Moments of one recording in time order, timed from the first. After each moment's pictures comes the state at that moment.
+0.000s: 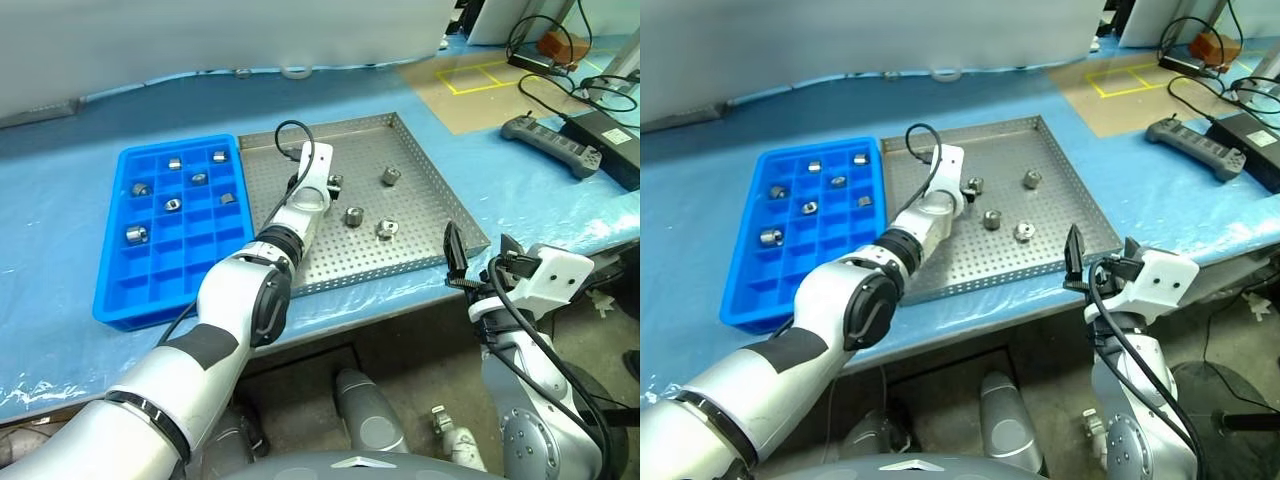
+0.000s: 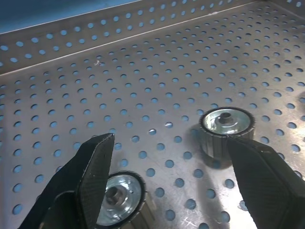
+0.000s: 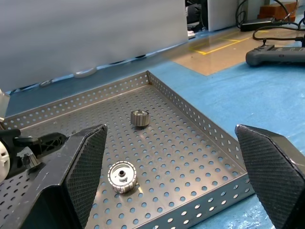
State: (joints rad) left arm -1.29 -0.13 0.26 1.40 0.14 0.09 0.18; right arm 0.21 -0.07 -0.16 -0.83 0.37 0.48 -0.08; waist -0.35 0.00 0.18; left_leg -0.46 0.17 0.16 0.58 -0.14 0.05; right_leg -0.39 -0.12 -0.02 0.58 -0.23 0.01
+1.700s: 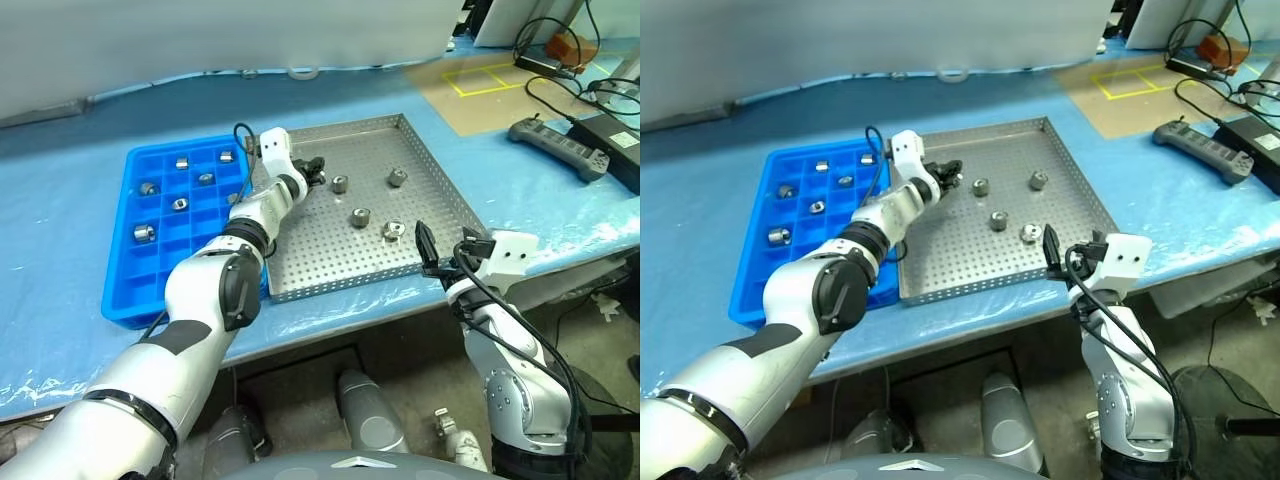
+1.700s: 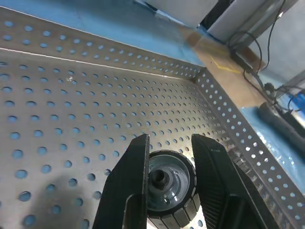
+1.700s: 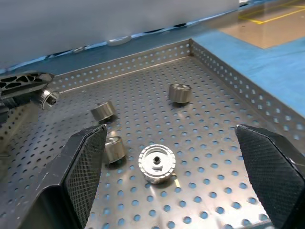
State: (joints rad) left arm -1.27 0.05 0.49 1.36 -0.22 0.12 -0.41; right arm 0.02 -0.12 -0.15 -0.54 0.35 0.48 0.07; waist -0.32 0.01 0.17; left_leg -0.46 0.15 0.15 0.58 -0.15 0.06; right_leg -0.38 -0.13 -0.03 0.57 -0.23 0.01
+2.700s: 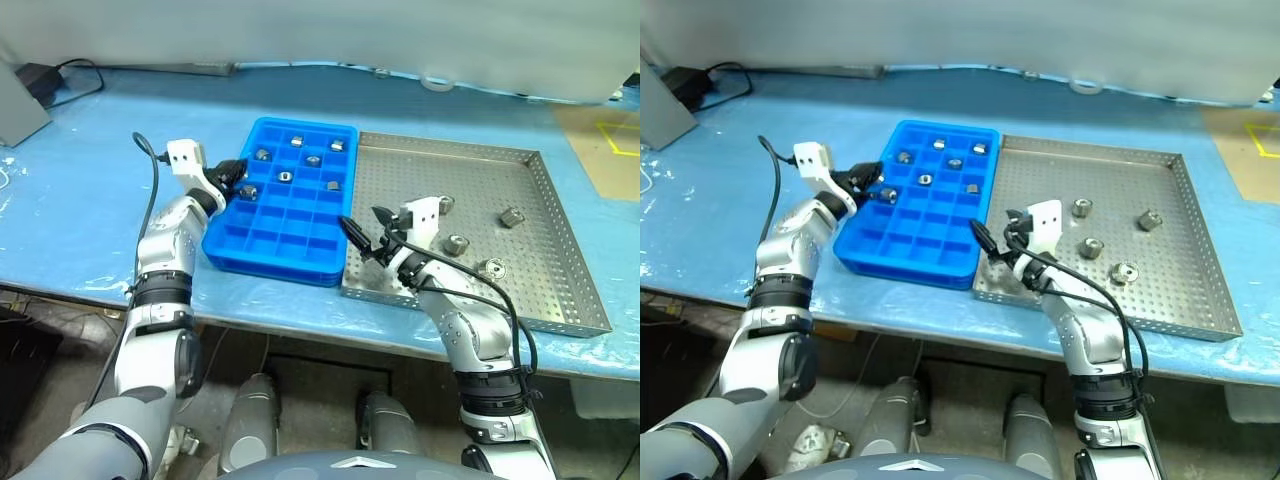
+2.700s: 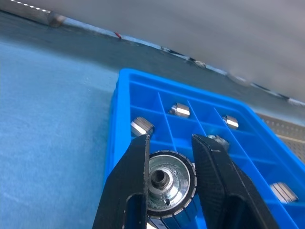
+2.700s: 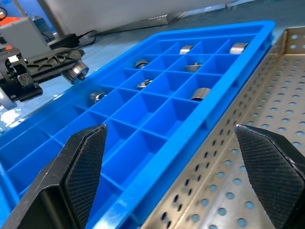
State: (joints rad) left arm -0.74 0.23 0.30 0.48 -0.29 0.36 -0.47; right arm -0.26 -0.15 0.02 -0.21 0.38 0.48 0.36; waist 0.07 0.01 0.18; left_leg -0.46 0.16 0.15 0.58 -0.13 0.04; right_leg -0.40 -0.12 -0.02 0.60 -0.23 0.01
